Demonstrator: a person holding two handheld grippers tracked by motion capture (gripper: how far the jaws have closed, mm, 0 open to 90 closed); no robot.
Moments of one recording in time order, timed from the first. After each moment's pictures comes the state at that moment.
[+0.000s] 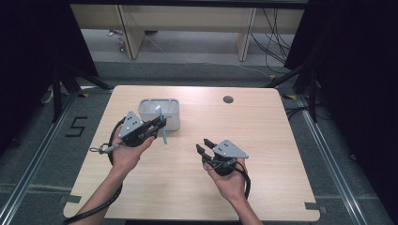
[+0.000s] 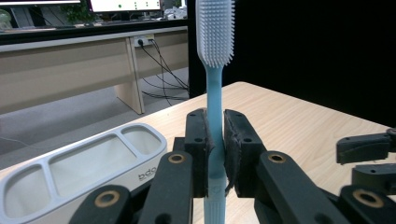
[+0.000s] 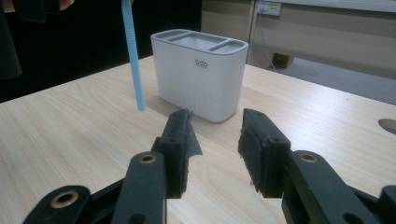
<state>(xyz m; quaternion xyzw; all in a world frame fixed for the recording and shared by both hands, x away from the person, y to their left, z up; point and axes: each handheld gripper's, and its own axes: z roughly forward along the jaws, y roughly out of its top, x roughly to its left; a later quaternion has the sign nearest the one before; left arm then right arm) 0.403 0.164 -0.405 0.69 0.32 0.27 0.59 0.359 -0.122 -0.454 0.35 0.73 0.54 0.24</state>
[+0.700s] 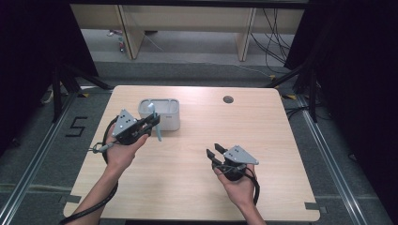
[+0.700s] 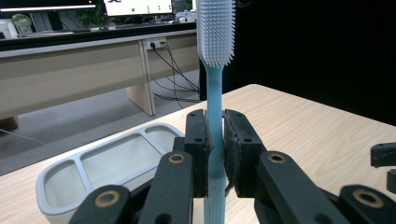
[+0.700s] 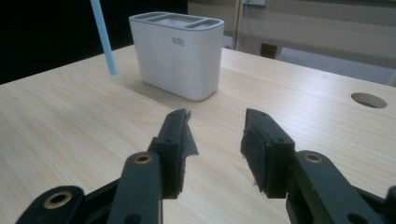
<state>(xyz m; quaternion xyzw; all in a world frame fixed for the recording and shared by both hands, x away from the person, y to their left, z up) 0.406 0.179 -0.403 0.68 0.33 0.29 0.58 0.350 -0.150 -0.470 0.37 0.72 0.52 0.25</state>
